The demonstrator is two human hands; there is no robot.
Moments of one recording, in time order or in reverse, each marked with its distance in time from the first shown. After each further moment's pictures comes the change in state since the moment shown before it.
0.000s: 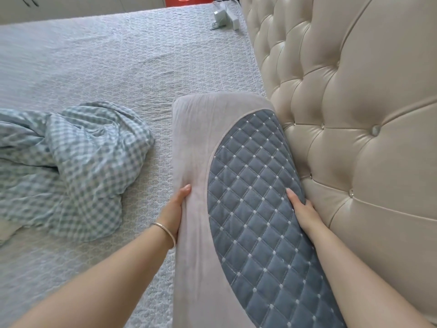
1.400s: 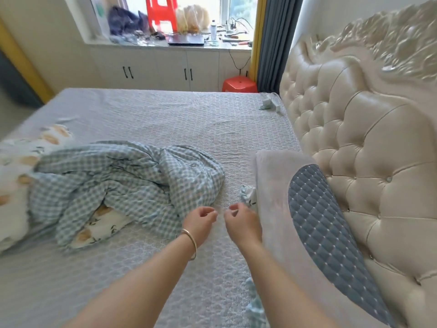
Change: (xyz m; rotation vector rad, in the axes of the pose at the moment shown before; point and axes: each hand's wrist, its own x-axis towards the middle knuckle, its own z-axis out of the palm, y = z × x) left_hand -0.225 0.066 -0.219 0.446 0.127 0.437; right_hand -0.381 -0.103 0.266 -0.452 0.049 -0.630
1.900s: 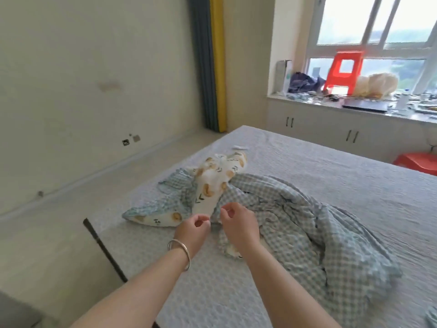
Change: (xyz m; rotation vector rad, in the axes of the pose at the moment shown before) left_hand -0.147 -0.106 -0.413 -0.045 0.783 -0.061; right_hand -0.191 -0.339 0.227 0.011 -0.426 -0.704
